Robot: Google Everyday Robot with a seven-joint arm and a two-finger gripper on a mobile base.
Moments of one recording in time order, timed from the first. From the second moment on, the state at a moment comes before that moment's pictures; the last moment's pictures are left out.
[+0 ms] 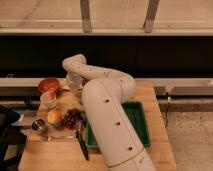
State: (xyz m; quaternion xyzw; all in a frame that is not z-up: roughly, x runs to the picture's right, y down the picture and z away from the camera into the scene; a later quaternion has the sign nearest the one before) arm -0.200 -0.002 0.971 -0.31 0.06 0.50 0.80
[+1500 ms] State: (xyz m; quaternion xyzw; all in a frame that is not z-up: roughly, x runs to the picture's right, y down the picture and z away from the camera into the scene) arm -0.190 -0.063 0.963 -0.27 -0.01 0.43 0.86
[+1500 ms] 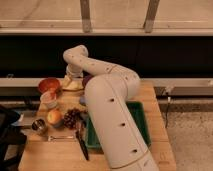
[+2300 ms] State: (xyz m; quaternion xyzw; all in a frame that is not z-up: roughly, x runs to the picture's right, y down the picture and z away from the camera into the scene) arm -0.208 -0.037 0.998 -0.31 -0.01 0.41 0.86
